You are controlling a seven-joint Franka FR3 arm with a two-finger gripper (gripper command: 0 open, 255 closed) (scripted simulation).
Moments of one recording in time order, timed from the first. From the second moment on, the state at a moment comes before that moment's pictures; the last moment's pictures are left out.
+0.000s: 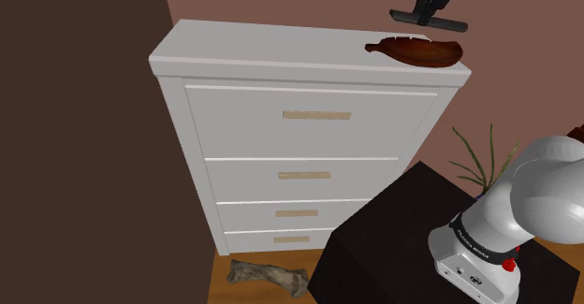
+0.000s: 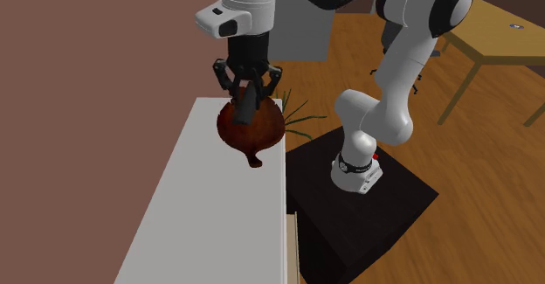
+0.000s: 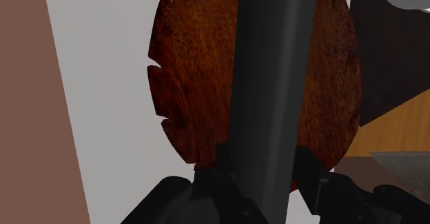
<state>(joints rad) 0.16 -0.51 -0.20 -1.97 -0.14 1.55 -0.93</state>
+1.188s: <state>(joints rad) 0.15 -0.55 -0.21 -2.14 -0.15 1.67 -0.92</state>
